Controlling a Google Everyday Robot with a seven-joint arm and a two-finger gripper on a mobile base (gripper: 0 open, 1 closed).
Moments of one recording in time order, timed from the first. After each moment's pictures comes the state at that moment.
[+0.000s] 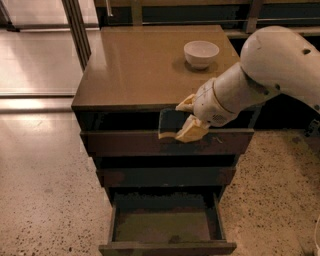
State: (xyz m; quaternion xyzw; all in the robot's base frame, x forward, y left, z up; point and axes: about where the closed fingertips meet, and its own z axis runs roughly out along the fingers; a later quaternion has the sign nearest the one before) arm 0.522 -0.064 0.840 -0.67 0.68 0.10 0.30
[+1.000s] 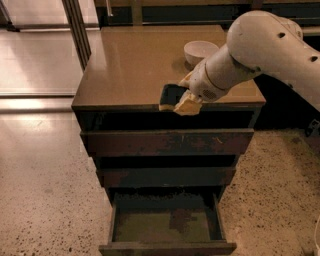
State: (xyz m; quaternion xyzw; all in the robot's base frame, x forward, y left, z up) arm 0.603 -0.067 0.857 -0.62 0.72 0.04 0.32
